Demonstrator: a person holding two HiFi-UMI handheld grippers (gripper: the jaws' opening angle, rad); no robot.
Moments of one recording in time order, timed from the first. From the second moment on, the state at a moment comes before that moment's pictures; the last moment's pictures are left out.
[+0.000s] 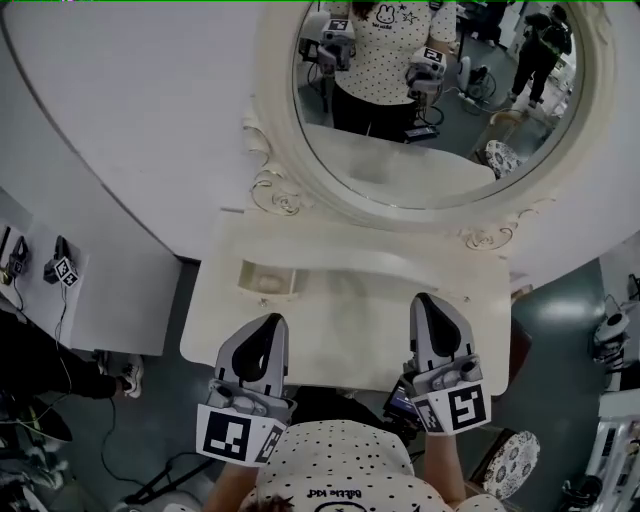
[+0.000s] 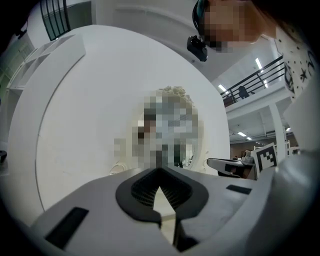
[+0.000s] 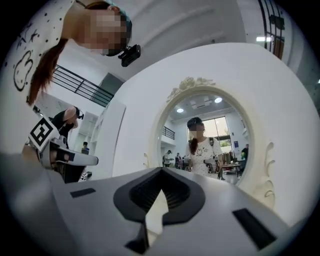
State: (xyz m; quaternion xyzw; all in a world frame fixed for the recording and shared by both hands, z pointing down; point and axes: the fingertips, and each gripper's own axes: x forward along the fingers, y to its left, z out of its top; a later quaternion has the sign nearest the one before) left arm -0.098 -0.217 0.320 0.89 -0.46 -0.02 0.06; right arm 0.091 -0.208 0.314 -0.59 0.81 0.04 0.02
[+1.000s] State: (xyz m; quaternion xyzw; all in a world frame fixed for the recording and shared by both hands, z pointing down) left arm -0.013 -0.128 0.320 0.91 -0.41 -0.03 0.03; right arm 0.200 -0.059 0.323 -0.66 0.75 0.00 0.03
